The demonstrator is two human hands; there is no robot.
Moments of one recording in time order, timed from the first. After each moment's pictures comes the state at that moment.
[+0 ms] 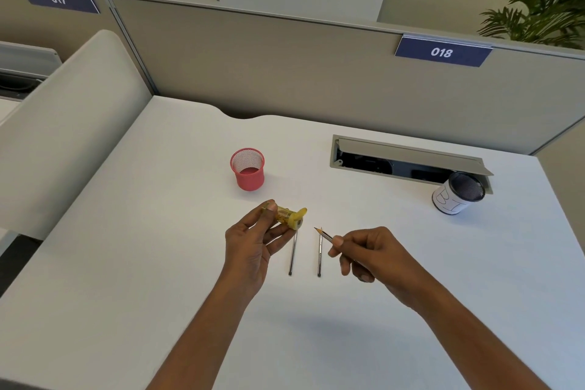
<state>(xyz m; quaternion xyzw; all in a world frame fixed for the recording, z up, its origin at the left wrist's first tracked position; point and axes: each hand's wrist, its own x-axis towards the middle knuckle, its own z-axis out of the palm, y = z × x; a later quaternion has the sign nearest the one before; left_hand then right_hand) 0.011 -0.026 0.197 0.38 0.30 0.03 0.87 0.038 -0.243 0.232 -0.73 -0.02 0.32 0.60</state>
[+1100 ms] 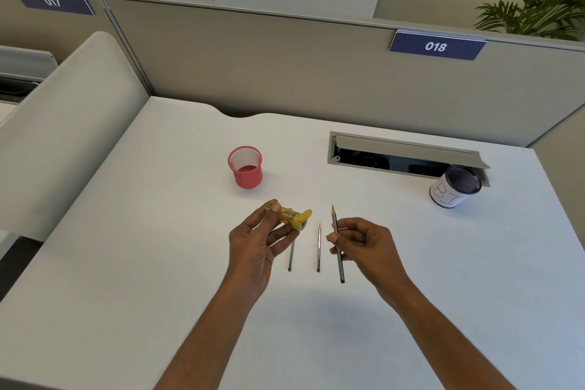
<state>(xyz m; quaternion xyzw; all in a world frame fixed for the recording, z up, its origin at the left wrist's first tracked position) 0.003 -0.036 0.199 0.38 0.30 0.03 0.87 0.034 -0.236 0.184 -0.74 0.06 0.16 0.65</state>
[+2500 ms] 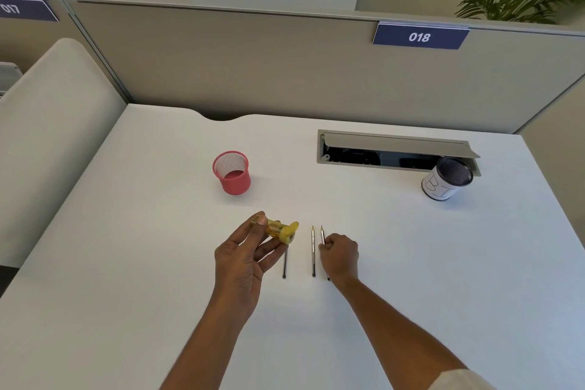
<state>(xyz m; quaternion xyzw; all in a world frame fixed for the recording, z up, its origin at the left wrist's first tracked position) 0.004 -0.033 0.186 0.40 0.32 0.02 0.86 0.076 -0.206 0.023 -0.91 0.18 0.10 0.37</state>
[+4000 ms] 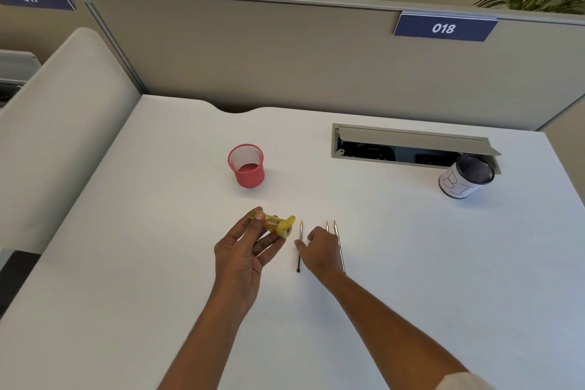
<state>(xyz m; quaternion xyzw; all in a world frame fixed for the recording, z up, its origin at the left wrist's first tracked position) 0.002 -0.003 0.173 0.38 0.34 0.04 0.86 0.068 -0.142 0.041 -0.91 0.10 0.14 0.36</state>
